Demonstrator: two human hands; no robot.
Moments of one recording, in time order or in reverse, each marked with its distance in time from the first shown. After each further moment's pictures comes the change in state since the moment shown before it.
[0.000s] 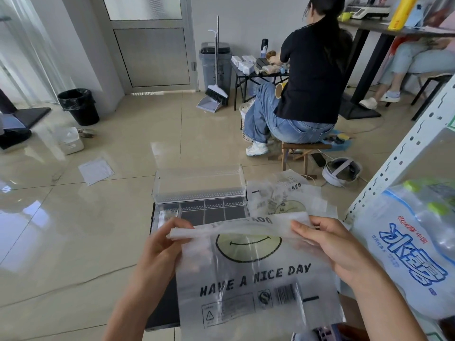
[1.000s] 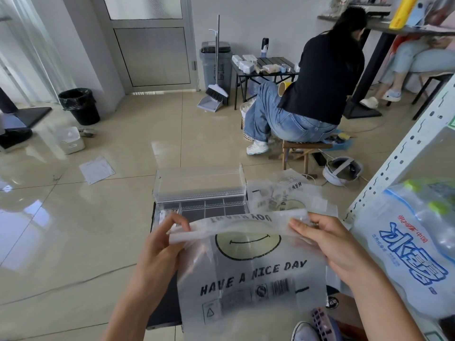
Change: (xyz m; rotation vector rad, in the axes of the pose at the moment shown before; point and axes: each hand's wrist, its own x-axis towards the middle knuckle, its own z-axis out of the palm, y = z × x) left_hand 0.000 0.004 0.004 -0.013 0.005 0.000; right_hand 0.002 0.003 0.002 -0.062 -0.024 -0.073
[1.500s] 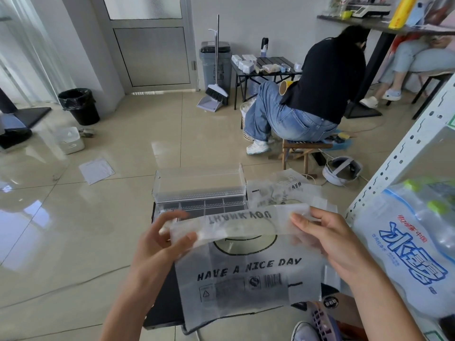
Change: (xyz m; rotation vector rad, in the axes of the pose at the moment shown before) left_hand -0.002 0.001 -0.006 0.067 0.036 -0.007; right_hand -0.008 -0.011 0.002 -0.025 0.042 -0.060
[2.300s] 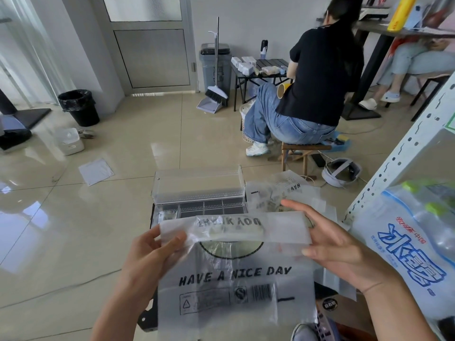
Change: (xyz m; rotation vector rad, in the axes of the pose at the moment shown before) left_hand 0.004 -0.010 -0.011 -0.224 0.050 -0.100; right_hand -0.008 0.001 -0.022 0.244 -0.608 -0.066
